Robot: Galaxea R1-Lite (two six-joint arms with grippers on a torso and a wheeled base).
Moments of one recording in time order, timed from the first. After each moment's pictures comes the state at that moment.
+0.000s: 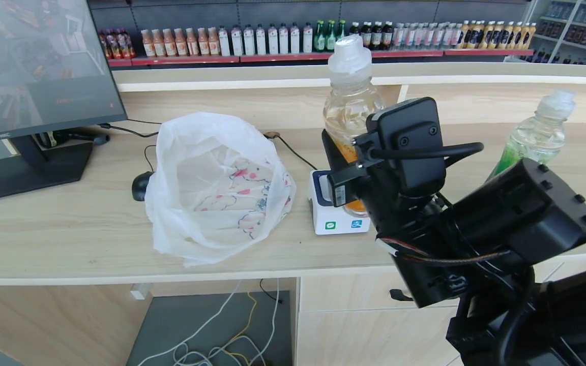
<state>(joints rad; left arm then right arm) 0.00 0.00 0.00 0.00 0.00 0.00 0.89 1.88 -0.85 -1.57 -0.51 -0.64</state>
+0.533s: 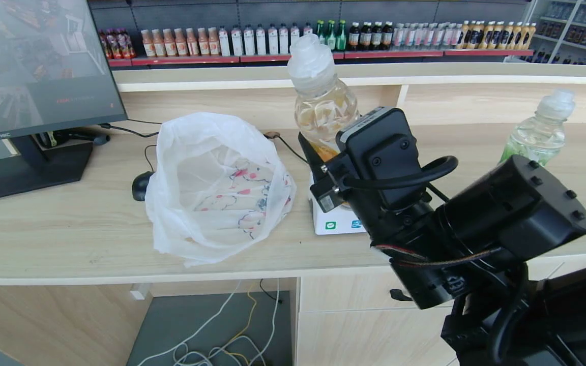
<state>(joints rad) 0.00 0.00 0.00 0.00 0.00 0.00 0.89 1.88 -0.88 -1.54 -0.34 -0.77</state>
